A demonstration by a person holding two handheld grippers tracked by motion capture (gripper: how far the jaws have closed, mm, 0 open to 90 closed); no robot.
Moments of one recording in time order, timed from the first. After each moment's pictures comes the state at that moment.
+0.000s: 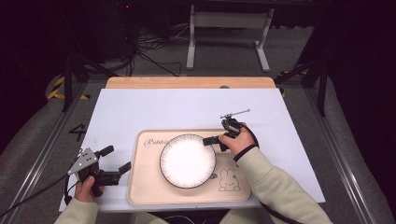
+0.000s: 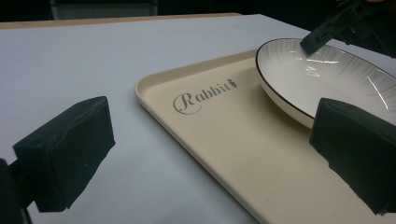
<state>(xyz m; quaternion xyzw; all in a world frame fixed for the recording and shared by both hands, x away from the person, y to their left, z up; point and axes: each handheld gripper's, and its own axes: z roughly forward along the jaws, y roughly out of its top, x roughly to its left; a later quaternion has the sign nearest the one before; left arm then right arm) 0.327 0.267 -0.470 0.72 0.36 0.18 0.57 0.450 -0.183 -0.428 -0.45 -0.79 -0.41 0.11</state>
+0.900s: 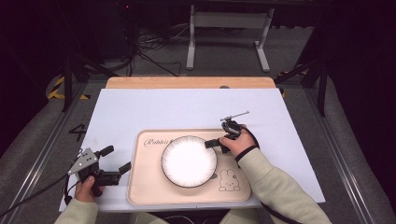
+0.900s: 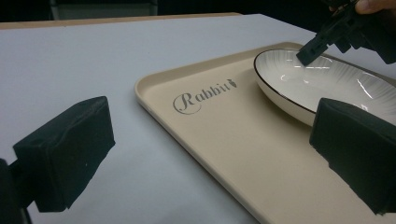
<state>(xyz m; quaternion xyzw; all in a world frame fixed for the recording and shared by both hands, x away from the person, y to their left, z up) 0.327 0.267 -0.470 0.72 0.36 0.18 0.57 0.453 -0.187 -0.442 -0.45 -0.80 -0.39 0.11</state>
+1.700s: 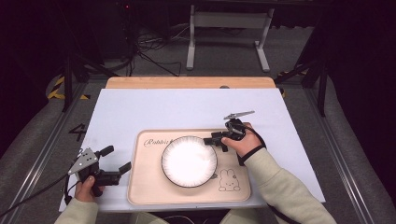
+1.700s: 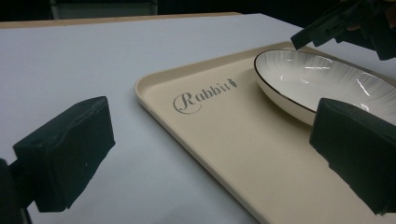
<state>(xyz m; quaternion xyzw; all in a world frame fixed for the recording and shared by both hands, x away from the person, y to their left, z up) 0.327 0.267 -0.470 0.72 0.36 0.18 0.57 0.445 -0.193 -0.426 -0.40 -0.80 -0.44 0.02</state>
